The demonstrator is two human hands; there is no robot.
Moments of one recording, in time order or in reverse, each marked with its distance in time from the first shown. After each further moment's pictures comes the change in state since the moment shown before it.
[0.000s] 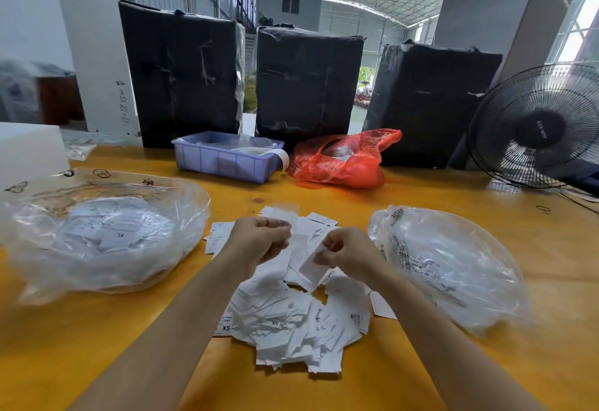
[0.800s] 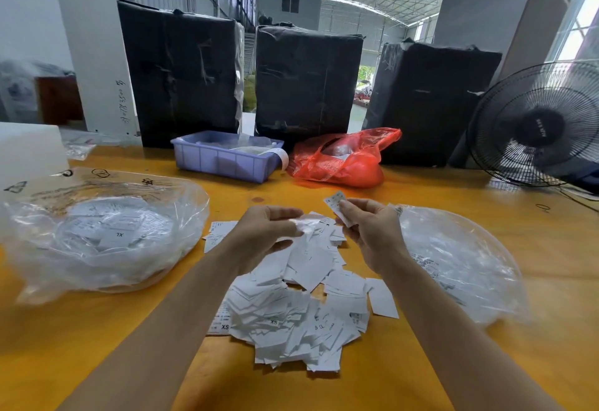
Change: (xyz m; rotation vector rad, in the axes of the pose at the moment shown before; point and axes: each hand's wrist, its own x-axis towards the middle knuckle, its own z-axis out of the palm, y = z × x) left_hand -0.012 0.019 0.005 0.140 -0.200 0.085; right_hand 0.000 -0.018 -0.022 0.888 0.328 0.124
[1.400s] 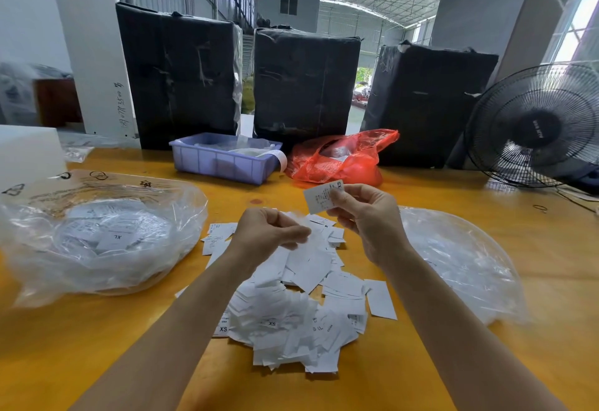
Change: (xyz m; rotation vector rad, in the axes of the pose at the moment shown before) left_hand -0.001 -0.006 0.006 0.099 0.097 0.147; right_hand -0.009 -0.020 0.005 -0.060 -0.124 -0.116
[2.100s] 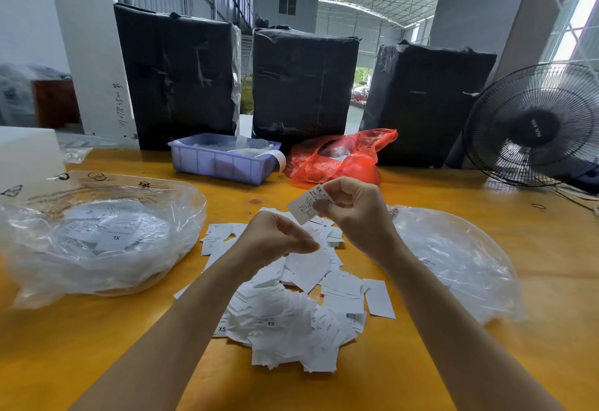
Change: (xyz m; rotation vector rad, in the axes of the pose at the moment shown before) left_hand -0.004 0.006 0.005 0.166 -0.109 -0.067; right_hand -0.005 -0.006 0.007 -0.445 -0.155 -0.392
